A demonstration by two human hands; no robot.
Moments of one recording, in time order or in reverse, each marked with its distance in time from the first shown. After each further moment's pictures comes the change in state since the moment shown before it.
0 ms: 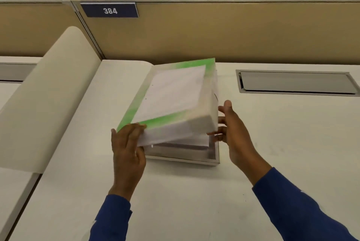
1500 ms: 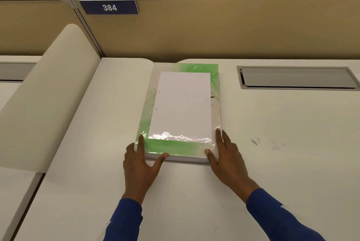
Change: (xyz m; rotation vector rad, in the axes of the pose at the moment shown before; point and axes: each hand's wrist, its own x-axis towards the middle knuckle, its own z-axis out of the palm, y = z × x) left_hand -0.046 -0.019 0.026 0.101 -0.363 -0.525; right_hand -0.008 0.125 -0.016 -1.141 0.044 -0.364
